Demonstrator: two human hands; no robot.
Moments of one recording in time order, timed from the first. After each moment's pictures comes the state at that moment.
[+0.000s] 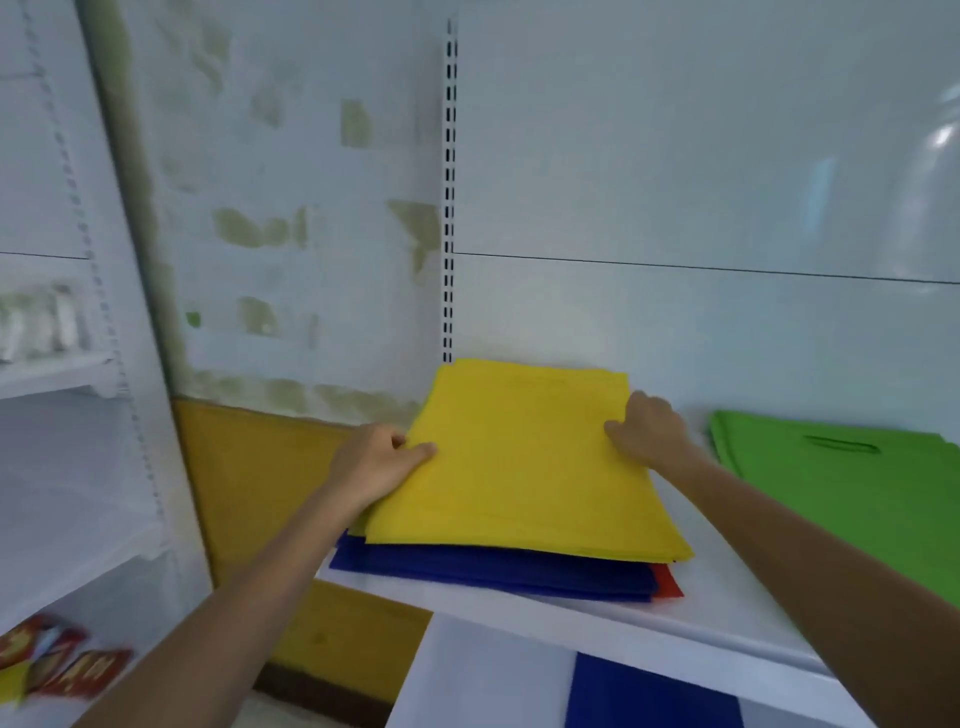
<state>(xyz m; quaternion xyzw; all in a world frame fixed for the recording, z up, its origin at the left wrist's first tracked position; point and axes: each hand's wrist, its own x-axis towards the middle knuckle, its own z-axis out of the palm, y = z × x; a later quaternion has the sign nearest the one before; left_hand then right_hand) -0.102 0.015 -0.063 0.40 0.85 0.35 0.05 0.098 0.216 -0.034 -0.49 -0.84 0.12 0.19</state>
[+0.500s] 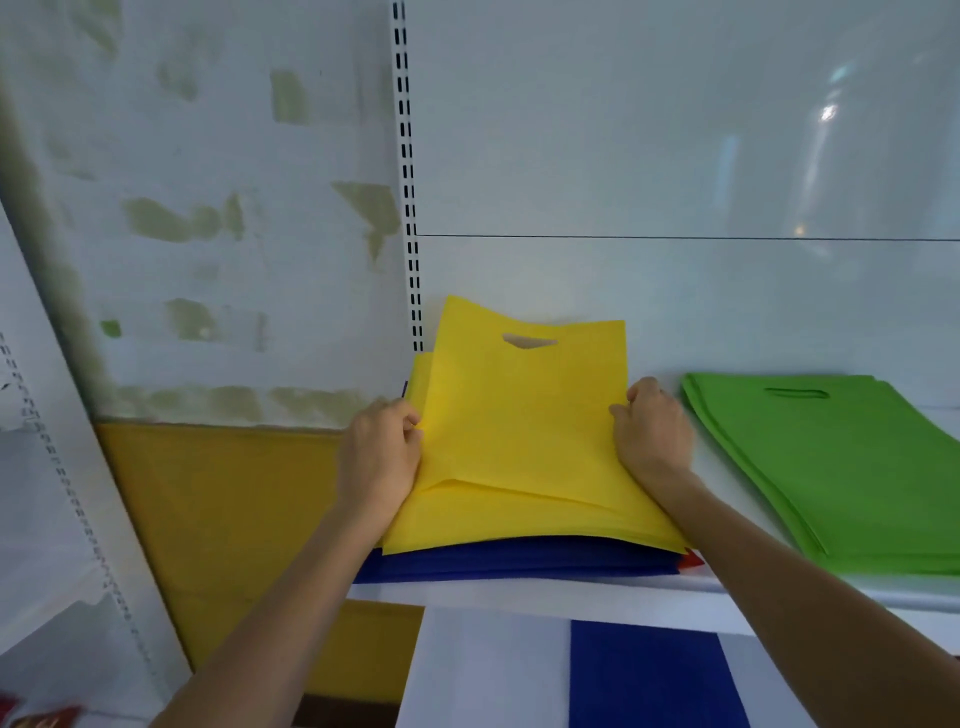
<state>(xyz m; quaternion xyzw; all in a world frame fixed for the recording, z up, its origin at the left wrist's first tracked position) -0.106 0.033 -0.073 0.46 0.78 0.38 -0.17 0.098 0.188 -0.069 -0.55 -0.73 0.05 0.39</state>
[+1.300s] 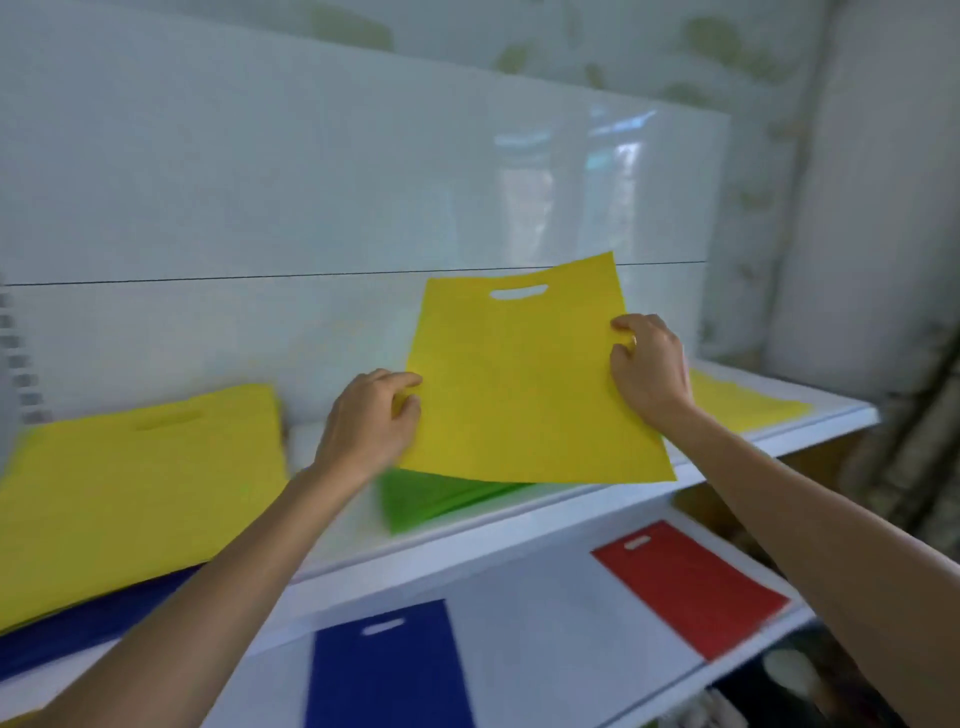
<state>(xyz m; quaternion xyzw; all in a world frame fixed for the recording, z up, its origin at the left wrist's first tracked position) 0.180 0.116 -0.010 0.70 0.57 0.42 -0.06 0.452 0.164 0.016 -0.58 -0.64 -0.06 0.50</state>
